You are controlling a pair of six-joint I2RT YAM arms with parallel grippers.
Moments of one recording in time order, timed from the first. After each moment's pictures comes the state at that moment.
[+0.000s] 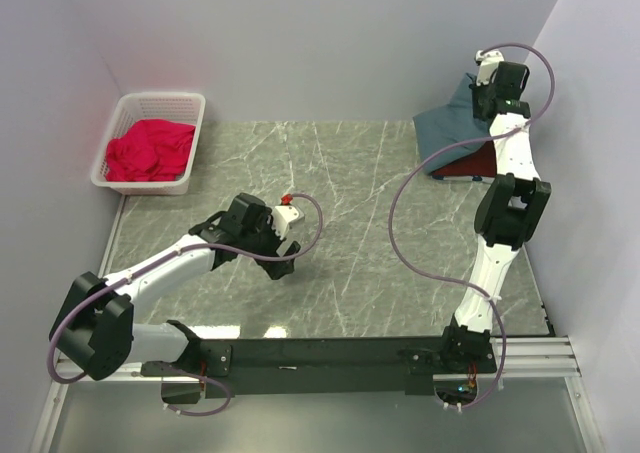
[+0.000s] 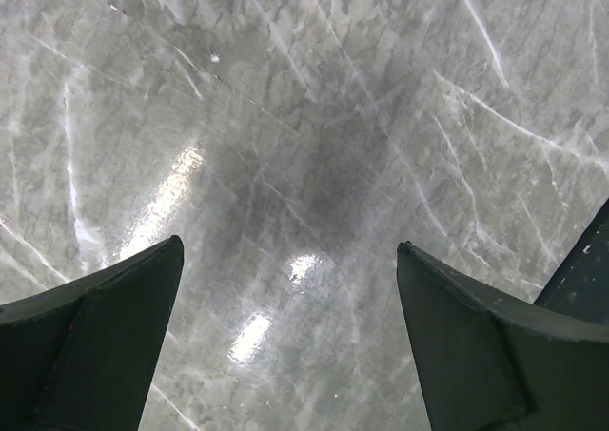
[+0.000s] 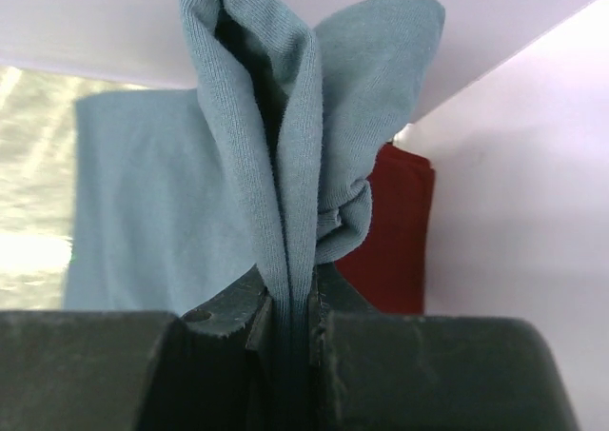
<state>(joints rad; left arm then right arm) -0.59 1.27 0.75 -0.34 0.34 0.20 -0.22 2.23 2.19 -0.46 -0.09 -0.34</state>
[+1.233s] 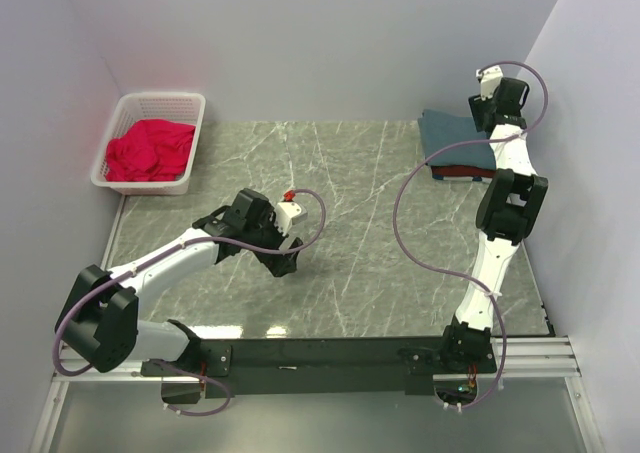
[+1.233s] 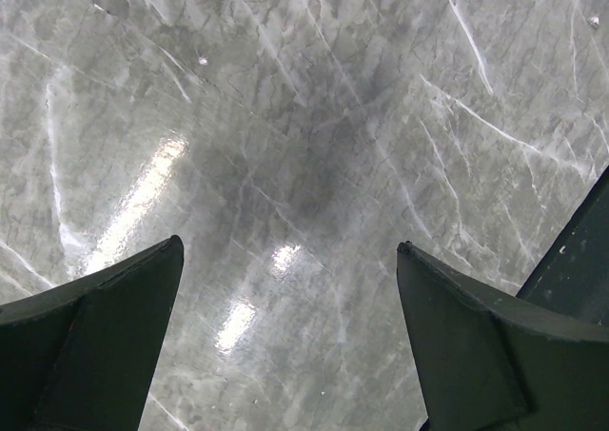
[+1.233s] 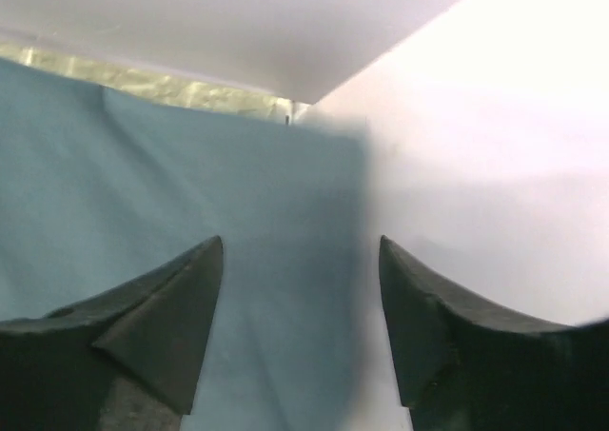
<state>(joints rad) -0.59 1.32 0.81 -0.39 0.37 0.18 -0.27 2.36 2.15 -0.25 0.03 -0.58</state>
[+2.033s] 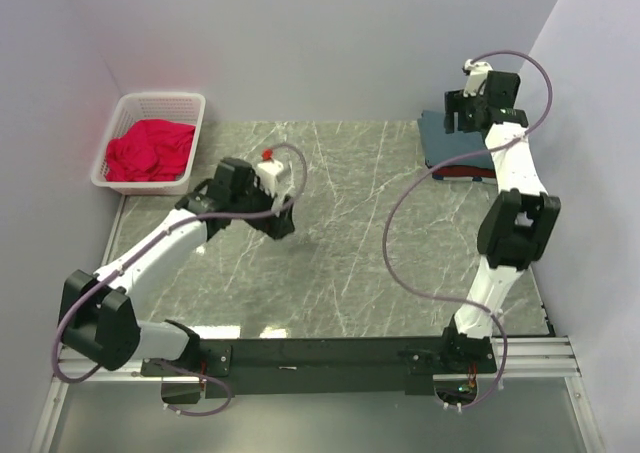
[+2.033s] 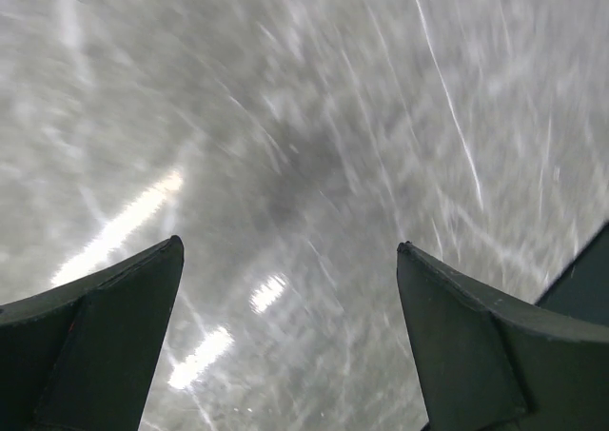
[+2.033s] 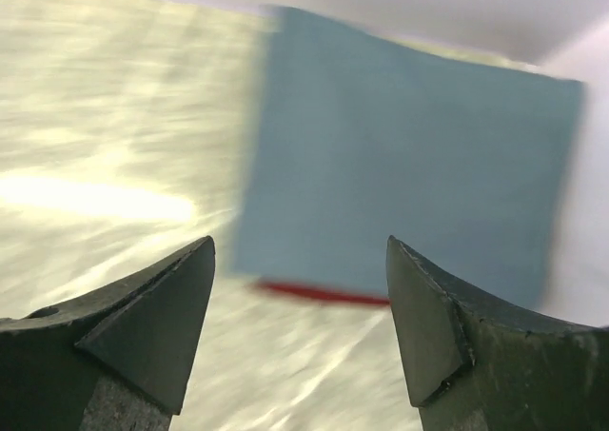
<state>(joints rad) -0.49 1.31 0.97 -0.43 0.34 0.05 -0.17 2.03 1.90 -0.49 -0.16 -0.26</state>
